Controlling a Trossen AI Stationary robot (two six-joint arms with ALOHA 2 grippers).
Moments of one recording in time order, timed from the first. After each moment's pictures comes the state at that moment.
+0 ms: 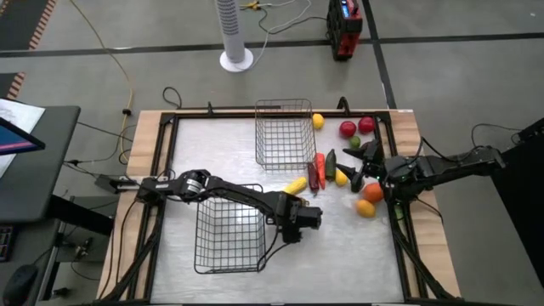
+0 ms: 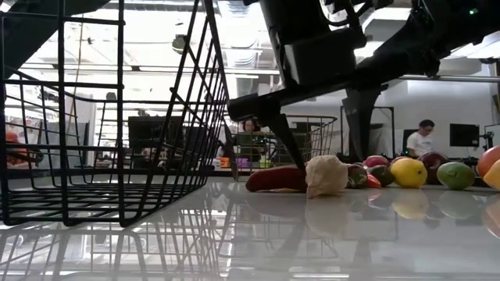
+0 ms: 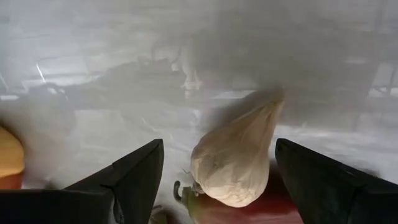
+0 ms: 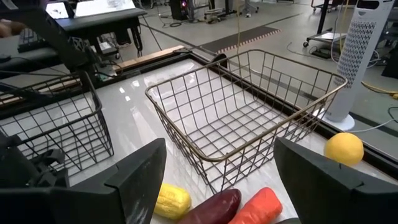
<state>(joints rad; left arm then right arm) -0.20 2.42 2.15 -0.98 -0.18 1.46 0.18 0.52 0.45 -0.25 0.66 0.32</state>
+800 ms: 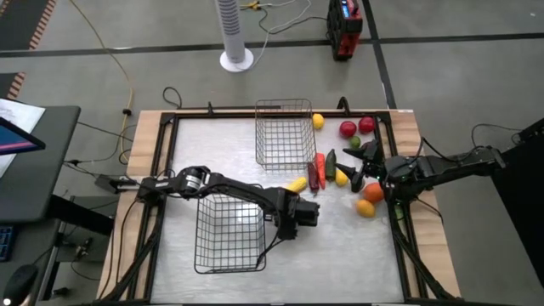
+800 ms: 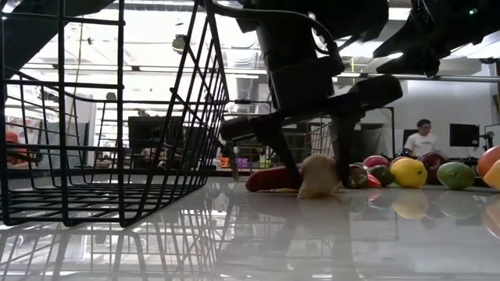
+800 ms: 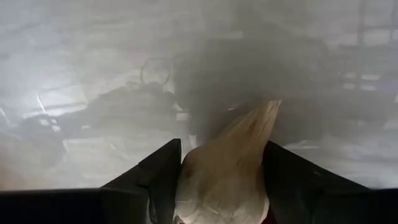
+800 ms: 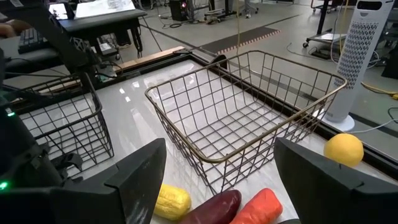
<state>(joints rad) -0.16 2.42 2.03 -0.89 -0.07 1.55 0.18 0.52 0.45 -0.25 0.66 0.32</state>
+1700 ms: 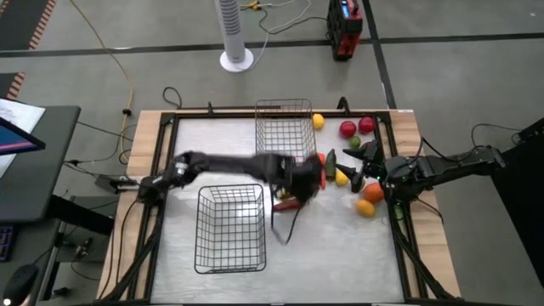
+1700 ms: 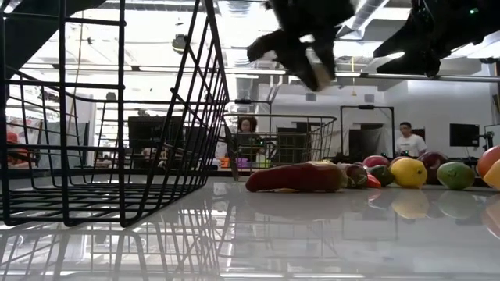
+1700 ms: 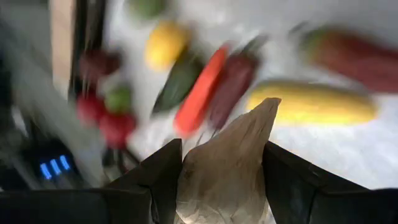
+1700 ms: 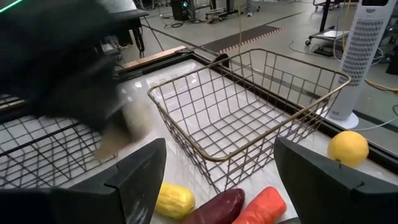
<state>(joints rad) -0.02 2.27 2.30 -1.08 -0.34 1.06 0.19 0.52 0.45 -0.25 0.66 0.34</state>
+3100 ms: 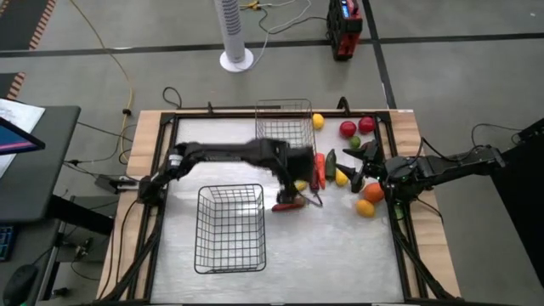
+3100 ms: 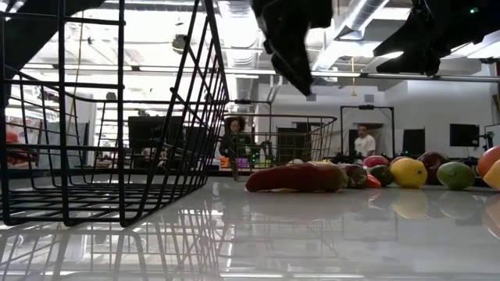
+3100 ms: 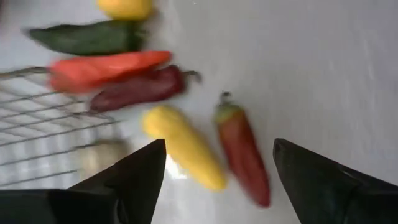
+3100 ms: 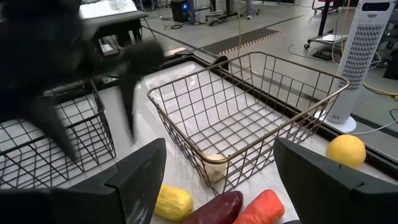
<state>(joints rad) 0.03 2.21 2.16 -1.06 0.05 0.17 0.19 0.52 0.45 -0.24 0.66 0.32</state>
